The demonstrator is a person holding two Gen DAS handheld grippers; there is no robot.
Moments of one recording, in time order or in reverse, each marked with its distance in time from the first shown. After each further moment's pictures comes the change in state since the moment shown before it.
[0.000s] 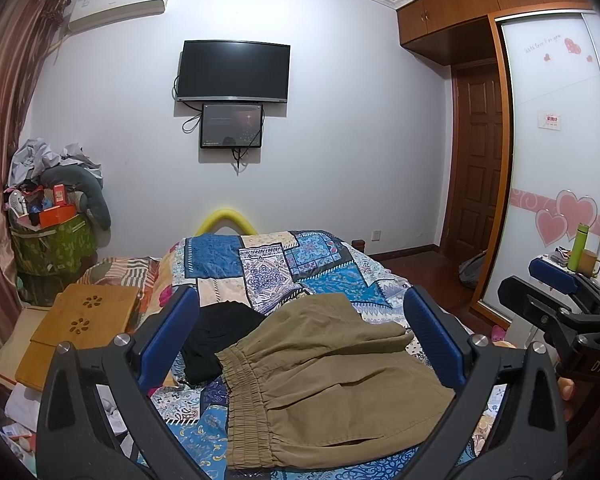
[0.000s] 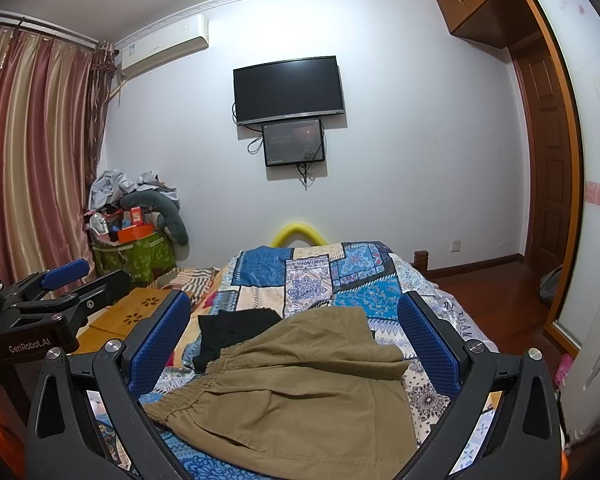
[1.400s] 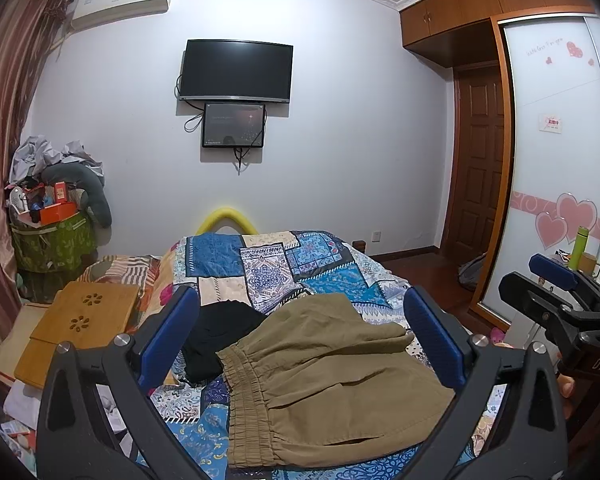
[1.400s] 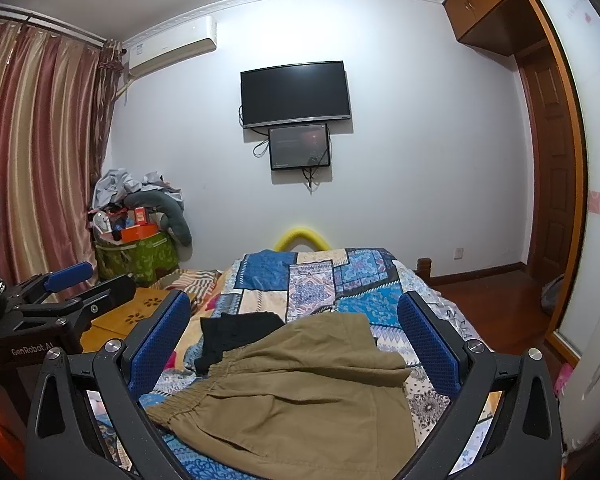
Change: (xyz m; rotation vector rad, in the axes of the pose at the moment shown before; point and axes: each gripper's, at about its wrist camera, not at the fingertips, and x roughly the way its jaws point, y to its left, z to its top) left arm 0.001 0.001 -0.001 -0.005 0.002 0.001; right arm -0.001 0.005 0.002 -0.022 -0.013 0.006
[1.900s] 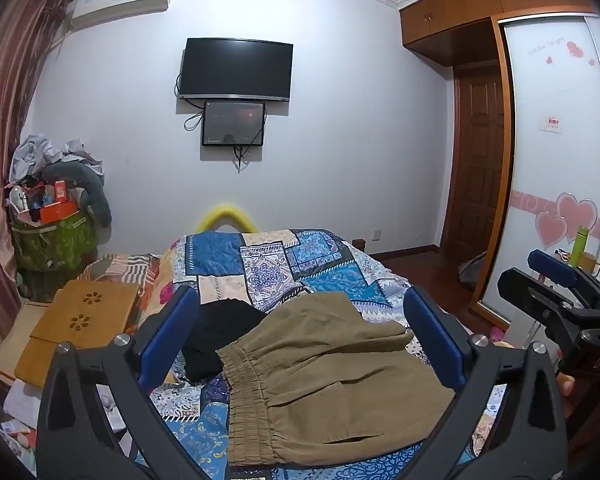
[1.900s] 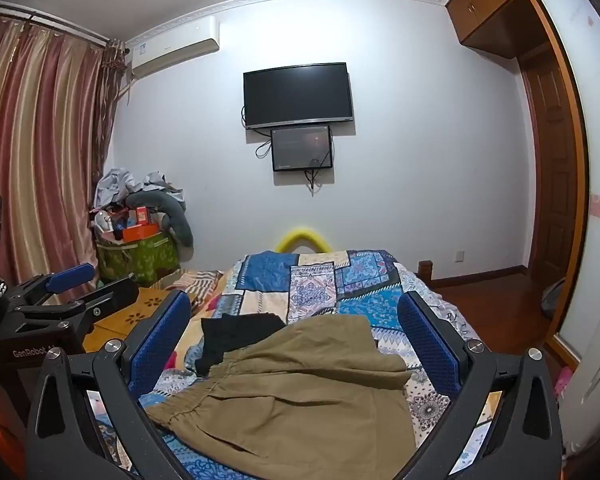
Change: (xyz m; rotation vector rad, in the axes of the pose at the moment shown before) left arm 0.001 0.003 -0.005 -0.002 -0.001 -0.002; right arm 0.000 0.002 0.003 -0.006 -0.004 0.009
